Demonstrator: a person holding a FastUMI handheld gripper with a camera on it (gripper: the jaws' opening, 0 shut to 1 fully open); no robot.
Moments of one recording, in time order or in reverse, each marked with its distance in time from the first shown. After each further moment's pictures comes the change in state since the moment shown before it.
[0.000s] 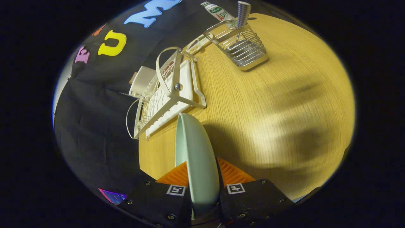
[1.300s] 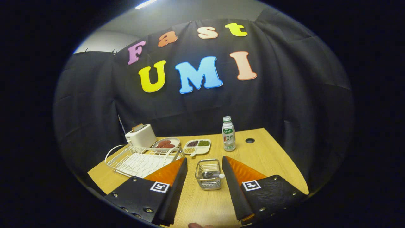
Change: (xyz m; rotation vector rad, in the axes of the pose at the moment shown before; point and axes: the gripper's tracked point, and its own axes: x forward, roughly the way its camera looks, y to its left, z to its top) arm -0.180 0.032 0.199 -0.652 -0.868 -0.219
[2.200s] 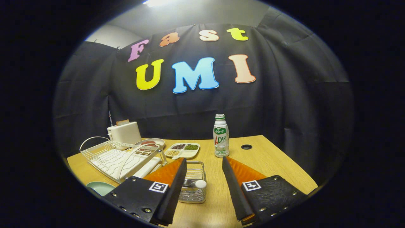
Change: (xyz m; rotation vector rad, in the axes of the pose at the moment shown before) arm 0.091 -0.034 -0.071 -0.062 -0.073 -0.012
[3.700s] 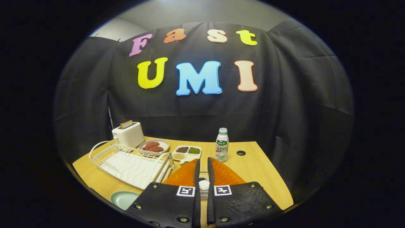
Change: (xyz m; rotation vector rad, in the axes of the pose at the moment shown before) arm -0.064 0.045 0.106 -0.042 0.118 -0.072
